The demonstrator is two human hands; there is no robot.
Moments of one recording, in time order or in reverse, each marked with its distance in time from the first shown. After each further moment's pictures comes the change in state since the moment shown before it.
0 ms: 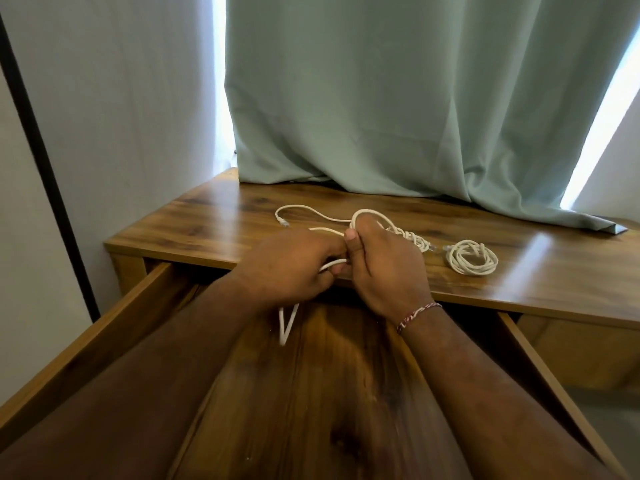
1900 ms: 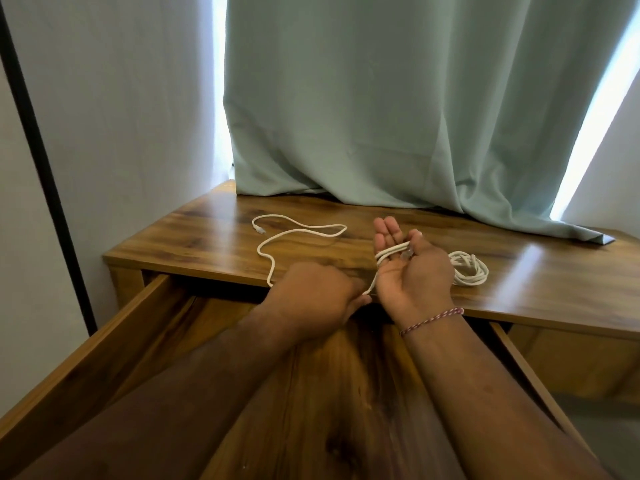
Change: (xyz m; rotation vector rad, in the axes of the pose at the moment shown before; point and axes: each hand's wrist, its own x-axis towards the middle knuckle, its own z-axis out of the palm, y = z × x) left_hand 0.011 0.026 0.037 0.242 -0.100 0.031; right_hand 0.023 -0.002 -0.022 1.899 0.552 1.177
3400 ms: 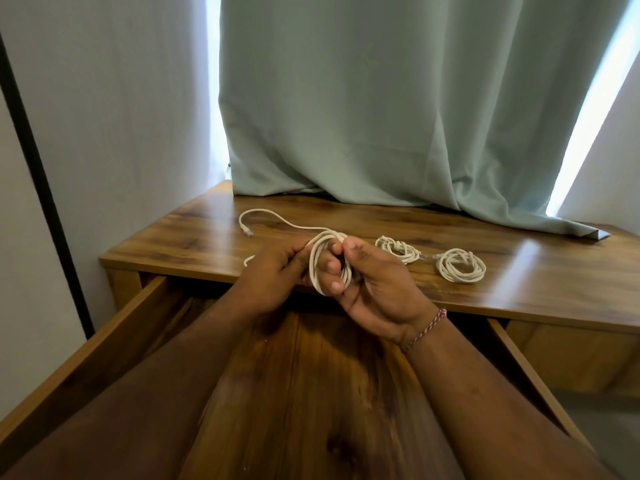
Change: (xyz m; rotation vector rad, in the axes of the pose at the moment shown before) left_hand -0.019 -0.057 0.011 -0.940 0.301 -0.154; right_hand -0.007 0.021 -0.022 -0.427 -0.835 0.334
